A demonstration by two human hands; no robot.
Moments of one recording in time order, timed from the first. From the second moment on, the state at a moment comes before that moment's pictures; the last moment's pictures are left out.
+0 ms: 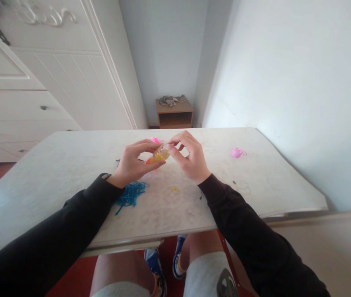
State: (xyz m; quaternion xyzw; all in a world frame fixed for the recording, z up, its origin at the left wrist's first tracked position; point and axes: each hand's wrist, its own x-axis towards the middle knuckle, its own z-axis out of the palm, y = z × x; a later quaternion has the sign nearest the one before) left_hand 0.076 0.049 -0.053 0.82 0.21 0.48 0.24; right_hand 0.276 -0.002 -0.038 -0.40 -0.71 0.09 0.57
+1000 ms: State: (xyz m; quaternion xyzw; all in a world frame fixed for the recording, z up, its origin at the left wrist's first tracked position) left_hand 0.082 0.062 -0.059 0.65 0.26 0.61 0.38; right_hand 0.265 0.034 -0.064 -0.61 -0.77 0.08 0.17
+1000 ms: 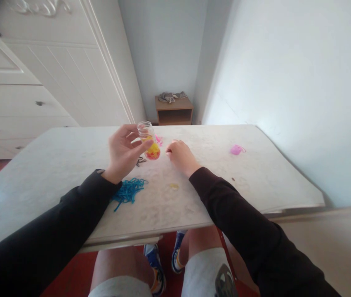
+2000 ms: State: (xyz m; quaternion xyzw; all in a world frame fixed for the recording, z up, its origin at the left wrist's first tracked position) left_hand 0.076 0.066 -0.058 0.66 0.27 0.60 0.36; right_hand 0.337 0.003 -0.038 -0.56 -0.77 0.30 0.08
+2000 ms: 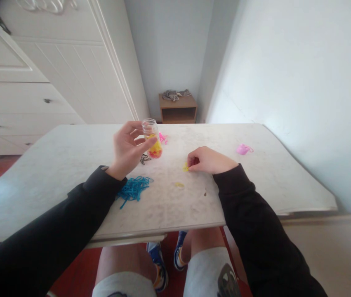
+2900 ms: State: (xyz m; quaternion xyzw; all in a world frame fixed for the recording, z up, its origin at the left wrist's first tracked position) left_hand 0.075 0.063 -0.056 0.67 0.27 0.59 0.35; right_hand 0.311 -0.007 -0.027 -0.46 -0.82 0.34 0.07
